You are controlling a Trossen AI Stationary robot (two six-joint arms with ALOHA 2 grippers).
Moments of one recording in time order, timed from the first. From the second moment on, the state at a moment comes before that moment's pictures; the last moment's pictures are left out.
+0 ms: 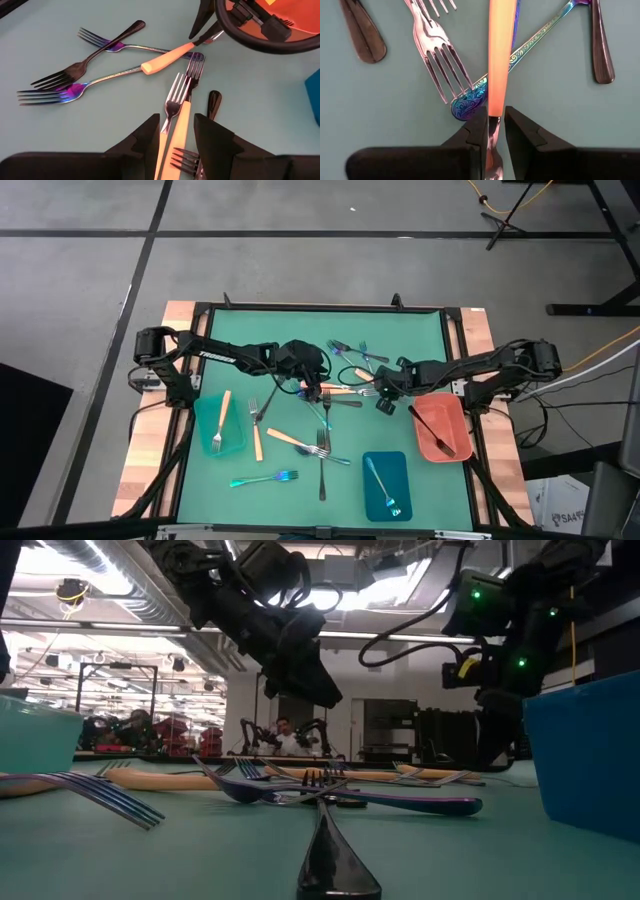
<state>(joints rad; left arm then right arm) 0.17 1.69 0.94 0.12 -0.01 -0.23 -0.03 1.42 0.67 -0.50 0.25 0.37</state>
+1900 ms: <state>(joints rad) 0.16 1.69 0.94 0.12 -0.02 -0.23 -0.03 1.54 0.70 -0.54 0.27 0.35</state>
